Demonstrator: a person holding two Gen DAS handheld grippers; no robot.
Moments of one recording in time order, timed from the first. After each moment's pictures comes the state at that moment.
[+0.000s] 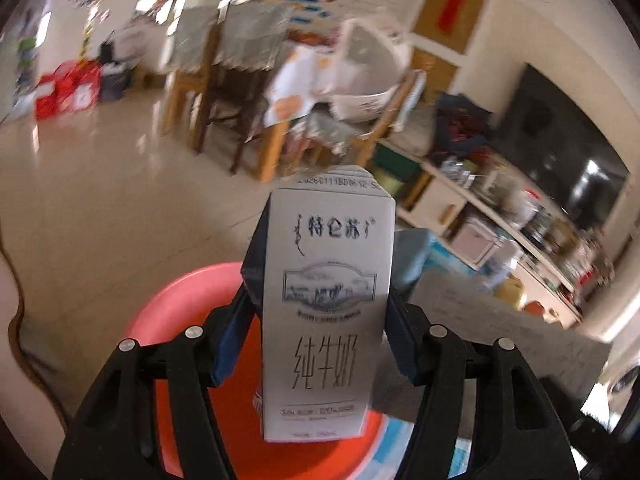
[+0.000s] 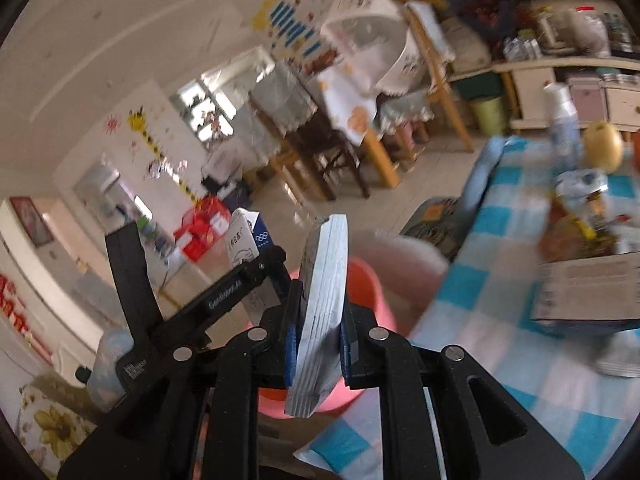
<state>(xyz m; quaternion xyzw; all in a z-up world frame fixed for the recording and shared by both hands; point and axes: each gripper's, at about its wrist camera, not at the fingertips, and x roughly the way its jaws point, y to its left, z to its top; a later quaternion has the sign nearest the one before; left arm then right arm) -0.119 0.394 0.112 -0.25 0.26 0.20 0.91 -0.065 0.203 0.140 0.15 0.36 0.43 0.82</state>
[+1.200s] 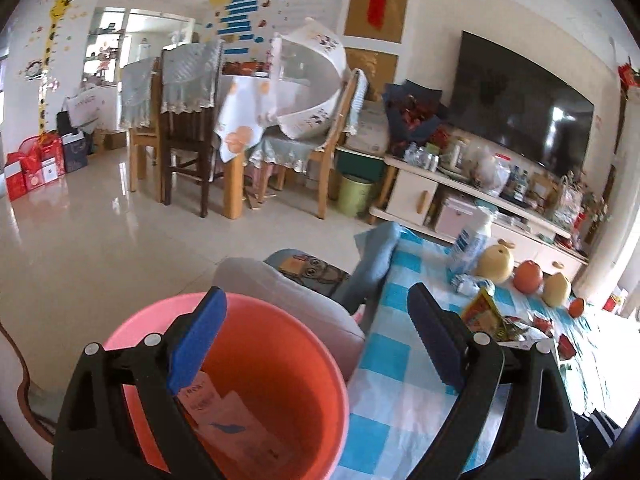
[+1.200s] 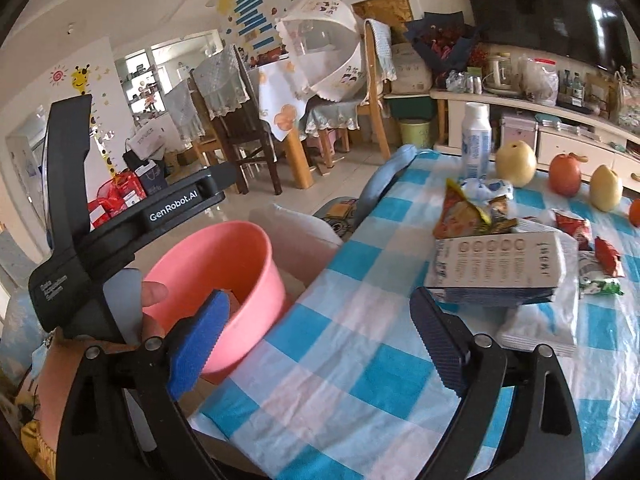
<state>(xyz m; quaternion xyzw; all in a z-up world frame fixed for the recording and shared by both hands) -0.100 0.328 0.123 -0.12 0.23 0.14 0.96 -0.098 0.155 0.107 0.03 0.34 0.29 0.90</state>
